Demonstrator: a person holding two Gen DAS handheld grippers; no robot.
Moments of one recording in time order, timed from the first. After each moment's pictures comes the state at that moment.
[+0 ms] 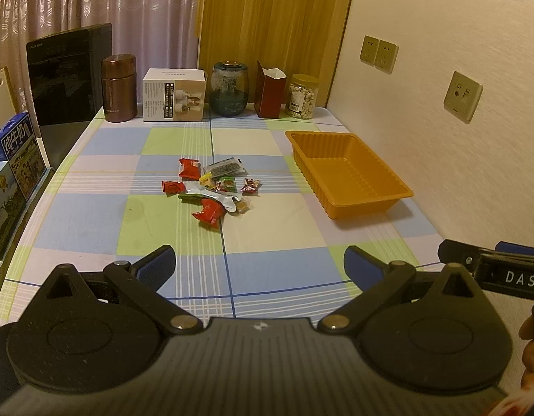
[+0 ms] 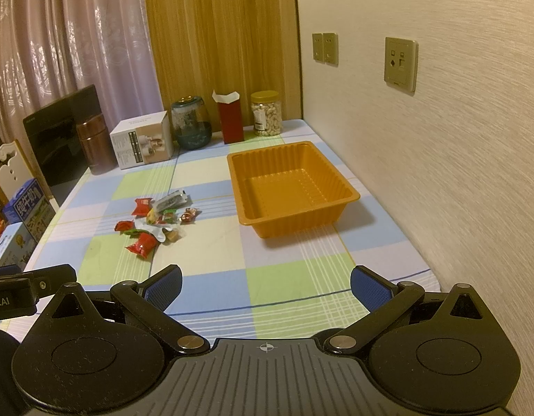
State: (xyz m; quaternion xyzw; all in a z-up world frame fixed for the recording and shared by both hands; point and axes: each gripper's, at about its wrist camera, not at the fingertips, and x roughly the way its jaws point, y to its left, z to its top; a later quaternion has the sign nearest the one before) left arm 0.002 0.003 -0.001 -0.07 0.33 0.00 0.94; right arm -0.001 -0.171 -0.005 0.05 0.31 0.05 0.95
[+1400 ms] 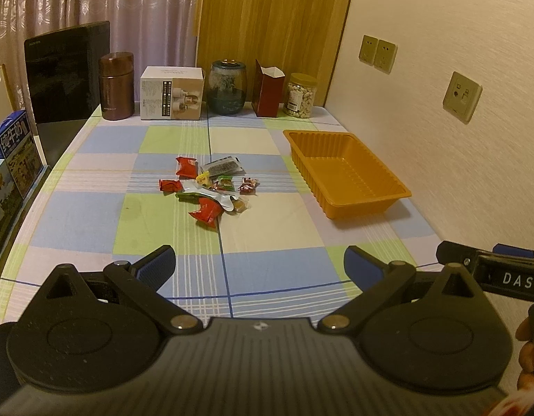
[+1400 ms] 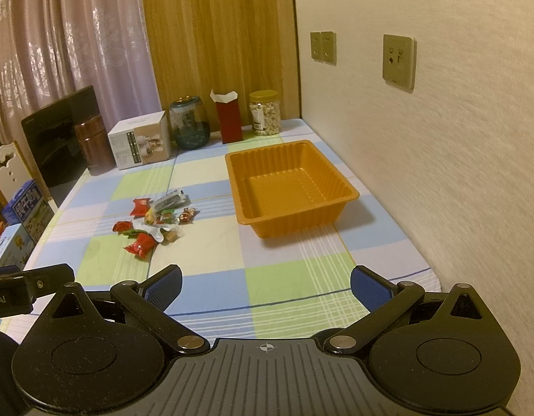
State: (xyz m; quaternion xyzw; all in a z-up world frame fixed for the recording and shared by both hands) left arm 0.004 -0.001 -0.003 -0.07 0.33 -0.01 0.94; right arm 0.001 -0.174 -0.008 0.05 0.31 0.04 0.95
